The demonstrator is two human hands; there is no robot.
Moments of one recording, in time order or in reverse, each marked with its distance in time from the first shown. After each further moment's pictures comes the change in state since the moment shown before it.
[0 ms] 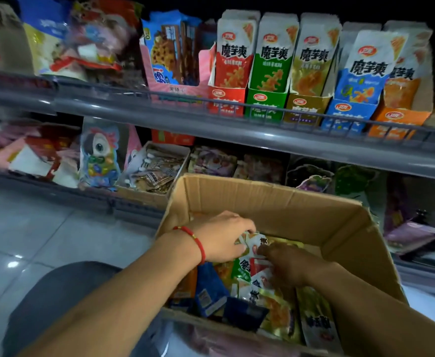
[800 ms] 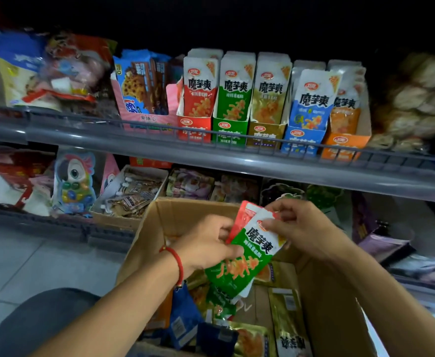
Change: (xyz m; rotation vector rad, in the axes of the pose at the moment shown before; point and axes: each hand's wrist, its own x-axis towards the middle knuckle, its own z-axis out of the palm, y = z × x) left_hand 0.019 0.027 0.000 -0.872 0.180 -0.153; right_hand -0.079 0.021 -0.088 0.769 0.642 -0.106
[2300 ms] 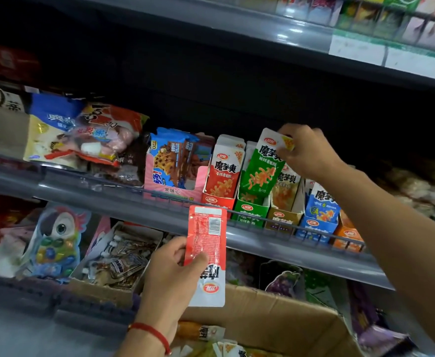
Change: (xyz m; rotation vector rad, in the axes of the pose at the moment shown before) left_hand -0.024 0.024 -0.097 -0.542 0.532 0.176; right_hand 0.156 -0.218 -0.092 -0.785 0.546 -0.275
